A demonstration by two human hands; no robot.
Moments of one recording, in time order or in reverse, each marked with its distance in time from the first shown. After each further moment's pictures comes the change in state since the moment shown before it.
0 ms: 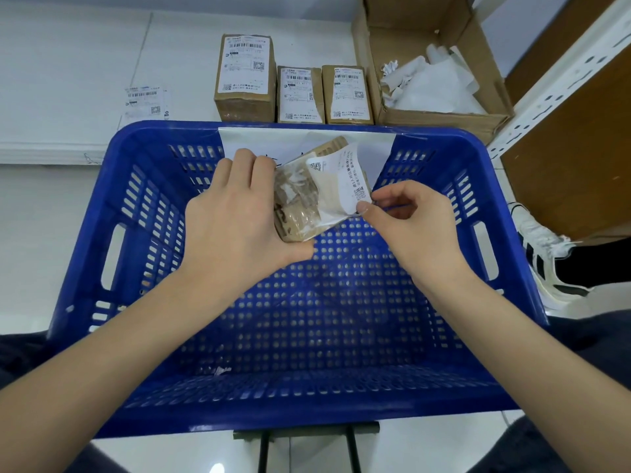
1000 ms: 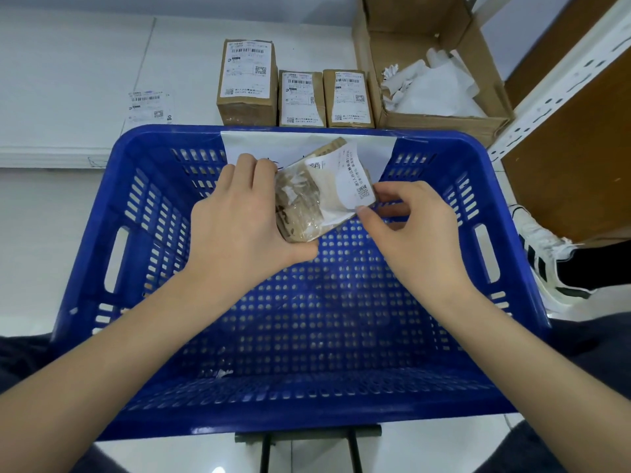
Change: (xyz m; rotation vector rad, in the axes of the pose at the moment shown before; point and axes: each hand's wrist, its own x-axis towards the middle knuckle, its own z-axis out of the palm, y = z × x) left_hand 0.001 0.000 0.000 -0.045 -0.037 -0.047; right_hand -0.011 -0.005 -0.001 -0.231 0.027 -0.227
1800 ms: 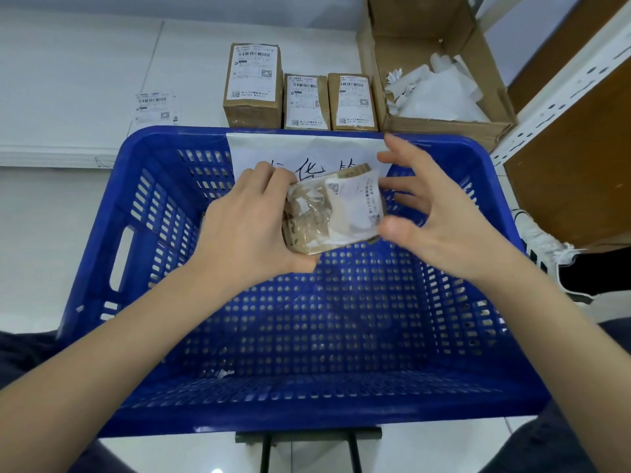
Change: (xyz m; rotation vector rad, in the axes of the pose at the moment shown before) left_hand 0.003 -0.009 0.003 -0.081 -0.112 0.100; right_hand 0.020 -0.002 -0.037 0.169 -0.469 -0.157
